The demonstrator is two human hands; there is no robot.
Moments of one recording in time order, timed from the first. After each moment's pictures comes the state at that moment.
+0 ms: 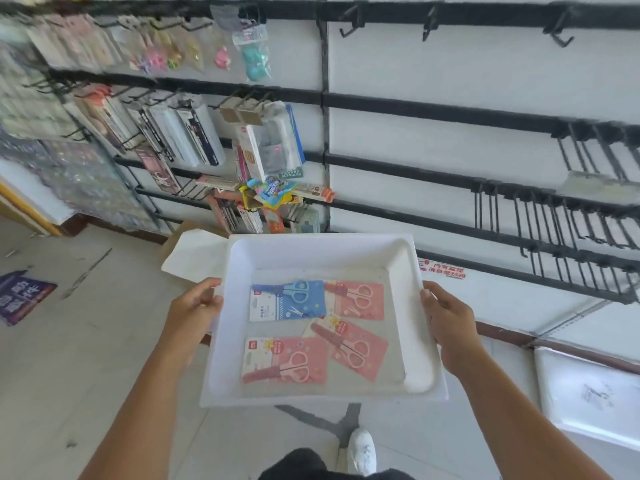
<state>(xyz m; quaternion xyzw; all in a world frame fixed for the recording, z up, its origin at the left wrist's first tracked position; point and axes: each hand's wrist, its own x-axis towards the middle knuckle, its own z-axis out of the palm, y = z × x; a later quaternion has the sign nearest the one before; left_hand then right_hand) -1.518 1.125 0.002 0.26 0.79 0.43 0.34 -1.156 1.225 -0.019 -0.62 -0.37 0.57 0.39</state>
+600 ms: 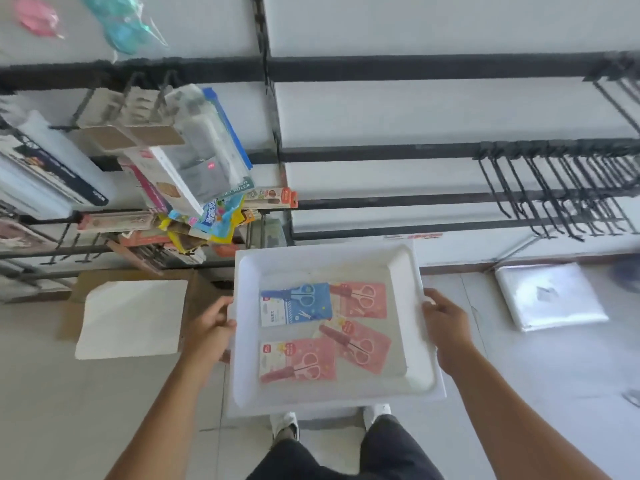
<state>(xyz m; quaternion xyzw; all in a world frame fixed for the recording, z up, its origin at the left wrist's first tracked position) -1.624 1.353 -0.107 0.36 0.76 0.24 0.49 -1.264 1.333 -0.125 -0.78 -0.21 0.44 0.38</state>
